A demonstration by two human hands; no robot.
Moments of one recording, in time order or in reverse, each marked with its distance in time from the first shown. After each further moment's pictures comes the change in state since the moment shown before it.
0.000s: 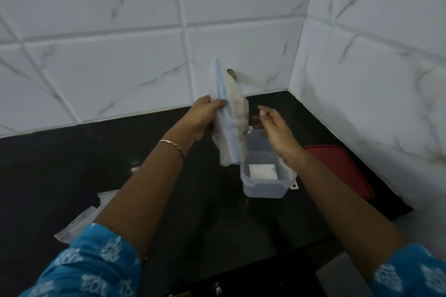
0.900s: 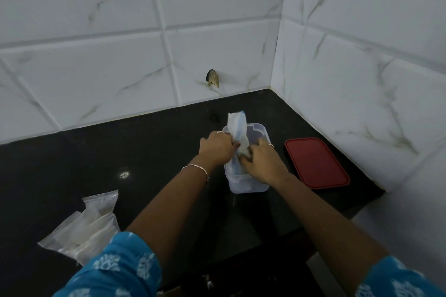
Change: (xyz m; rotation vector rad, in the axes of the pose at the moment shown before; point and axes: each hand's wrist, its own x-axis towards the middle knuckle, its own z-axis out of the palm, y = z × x) left_hand -0.010 -0.074 0.060 1.366 -0.096 0.161; right_hand -0.049 0.049 -0.006 -0.899 -0.032 -0.133
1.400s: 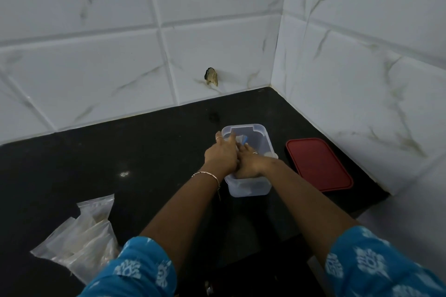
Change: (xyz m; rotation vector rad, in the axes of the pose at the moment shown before) left_hand 0.004 0.013 0.023 -0.015 -0.054 -0.076; right_hand 0.062 0.022 0.050 -0.207 -0.675 -0.012
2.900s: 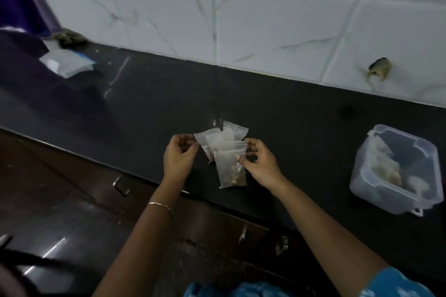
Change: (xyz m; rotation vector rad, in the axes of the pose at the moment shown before) left_hand -0.295 -0.253 0.017 -1.076 0.900 -0.784; right_hand -0.054 -0.260 0.106 0.815 0.099 -0.429
